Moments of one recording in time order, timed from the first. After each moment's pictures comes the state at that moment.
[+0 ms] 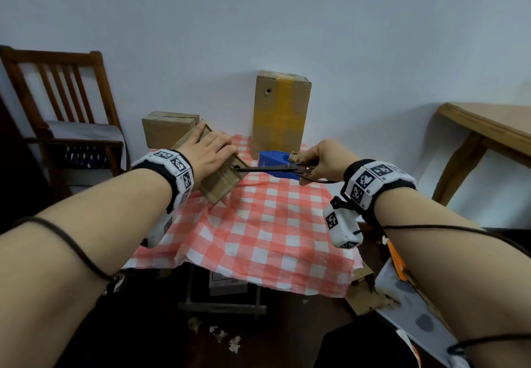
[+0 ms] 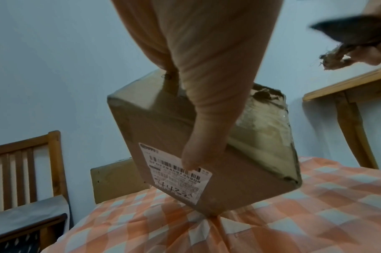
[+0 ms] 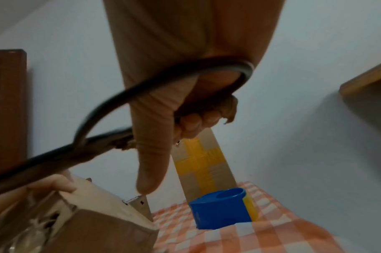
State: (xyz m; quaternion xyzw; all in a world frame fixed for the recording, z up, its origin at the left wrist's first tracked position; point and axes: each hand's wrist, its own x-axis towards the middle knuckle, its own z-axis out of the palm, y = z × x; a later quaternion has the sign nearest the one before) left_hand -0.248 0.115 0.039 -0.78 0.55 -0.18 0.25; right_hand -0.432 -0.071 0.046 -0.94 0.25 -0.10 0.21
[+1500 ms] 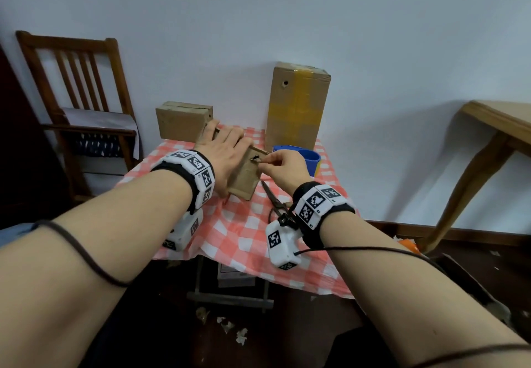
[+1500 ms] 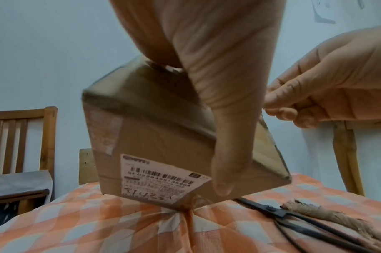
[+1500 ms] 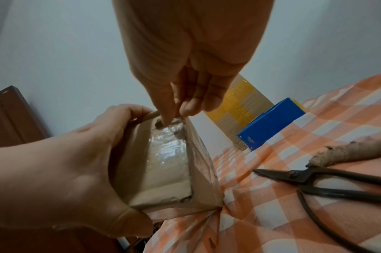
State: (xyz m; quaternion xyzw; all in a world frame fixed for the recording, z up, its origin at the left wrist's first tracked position) left_hand -0.244 0.108 0.019 -0.82 0.50 -0.20 0.19; right_hand -0.345 -0.009 -0.015 -0.81 0.25 -0.29 0.44
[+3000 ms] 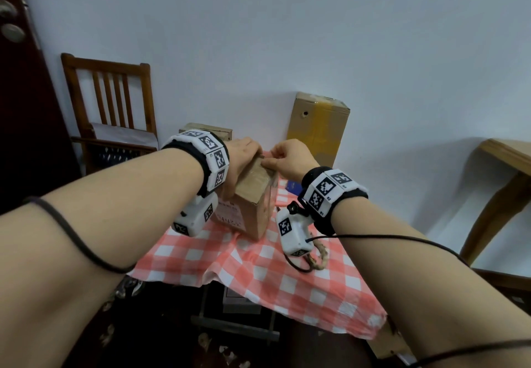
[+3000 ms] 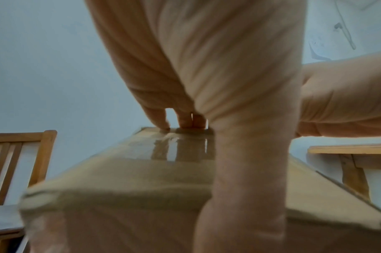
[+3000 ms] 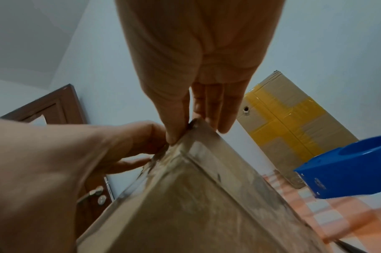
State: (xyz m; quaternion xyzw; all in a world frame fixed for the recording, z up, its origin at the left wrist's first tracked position) left_hand -0.205 0.115 0.077 -0.83 0.55 -0.03 0.09; right_hand -0.307 -0.006 0.059 -0.92 0.18 -0.20 0.29
